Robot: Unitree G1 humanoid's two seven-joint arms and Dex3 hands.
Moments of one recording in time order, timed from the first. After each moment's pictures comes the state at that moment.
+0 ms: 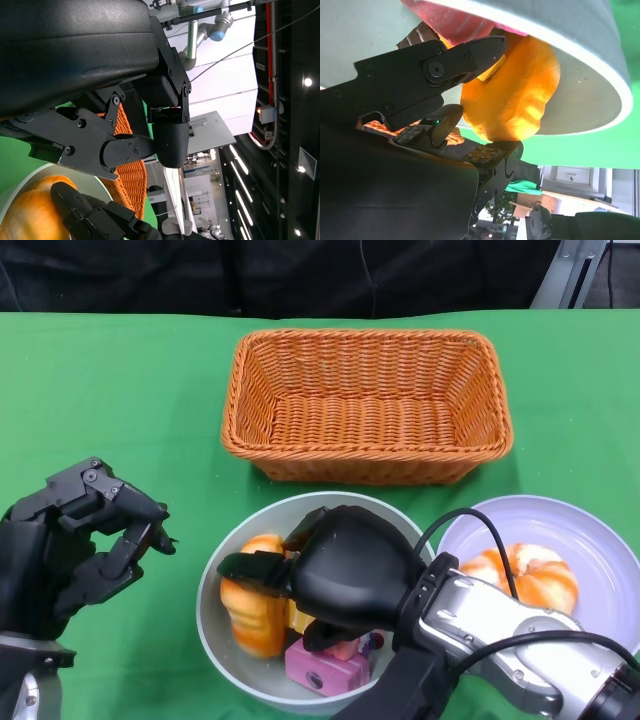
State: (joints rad) left arm -0.15 0.08 0.21 0.40 -0.35 -0.69 -0.47; right arm -0.54 -0.18 0.77 0.25 -1.12 -0.24 -0.06
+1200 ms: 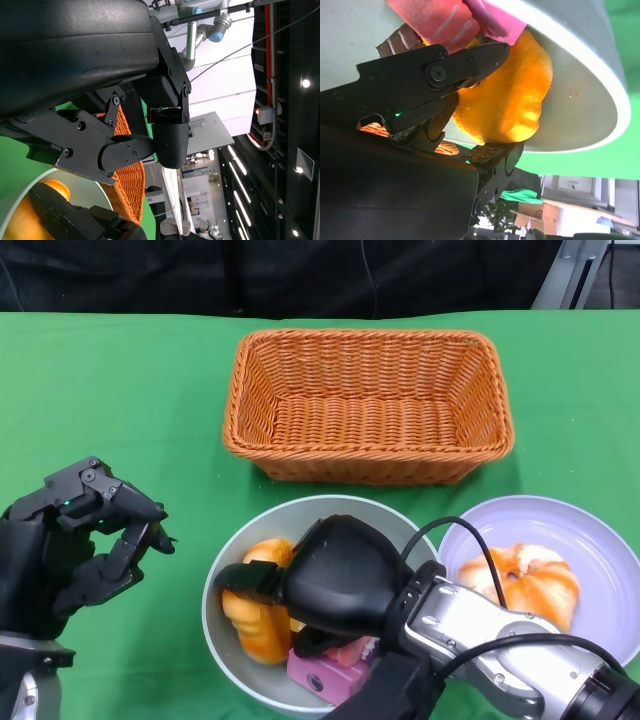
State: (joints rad) left arm -0.15 0.08 0.21 0.40 -0.36 -0.69 -0.48; right arm -0.56 -0.15 0.81 0.34 -1.11 -0.22 -0.09
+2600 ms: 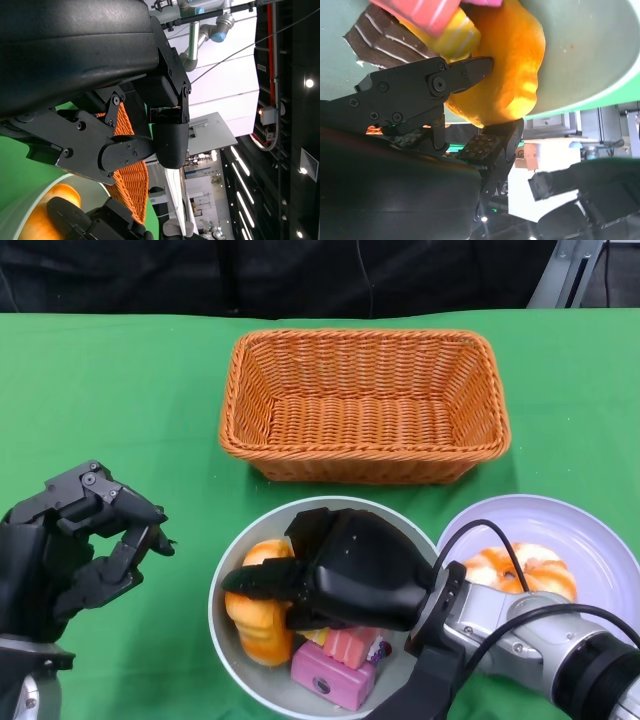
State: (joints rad) left arm -0.15 0.08 0.21 0.42 -0.35 -0.71 -0.47; right arm -0.68 -0.13 0.82 0.75 -1.04 -0.58 -0.66
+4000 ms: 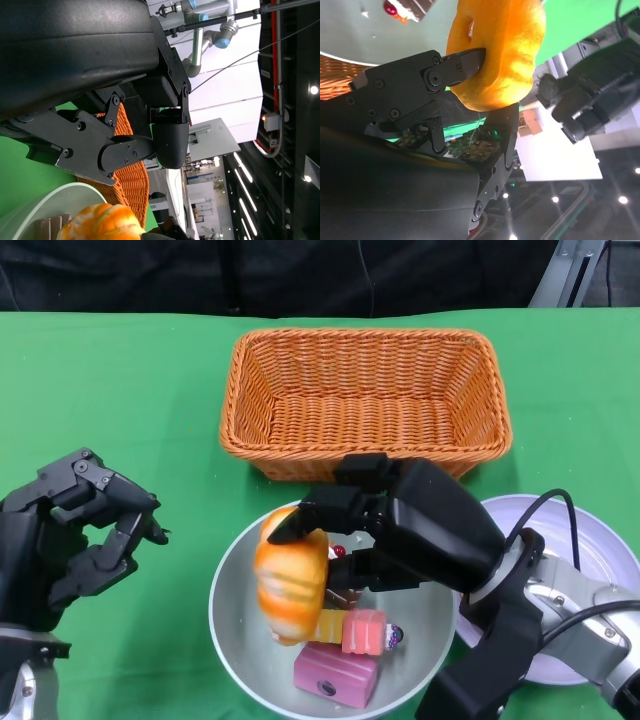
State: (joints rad) left arm -0.18 0.08 0.23 0.41 -0.34 -0.67 -0.45; right arm -0.52 -0.23 0.51 0.45 -0.75 -0.77 -0.37
